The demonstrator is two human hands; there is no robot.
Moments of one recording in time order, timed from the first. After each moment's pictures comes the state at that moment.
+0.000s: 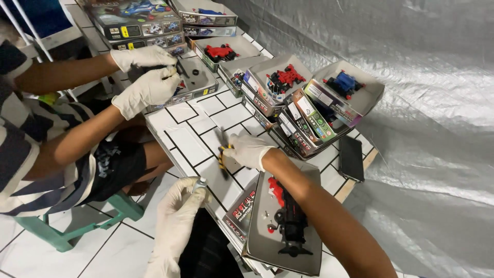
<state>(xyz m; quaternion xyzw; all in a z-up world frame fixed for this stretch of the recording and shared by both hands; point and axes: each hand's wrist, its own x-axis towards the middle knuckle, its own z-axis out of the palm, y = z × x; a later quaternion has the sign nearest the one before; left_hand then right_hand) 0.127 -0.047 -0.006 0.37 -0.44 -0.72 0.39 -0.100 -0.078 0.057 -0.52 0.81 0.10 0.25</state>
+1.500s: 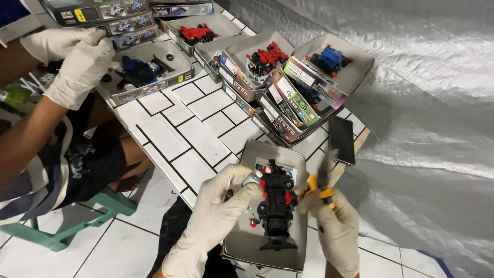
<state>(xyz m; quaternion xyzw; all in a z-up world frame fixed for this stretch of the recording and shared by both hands) 0.050 0.001 0.051 0.26 -0.57 -0.74 0.24 -0.086 0.175 0.042 -0.37 0.64 -0.67 0.10</state>
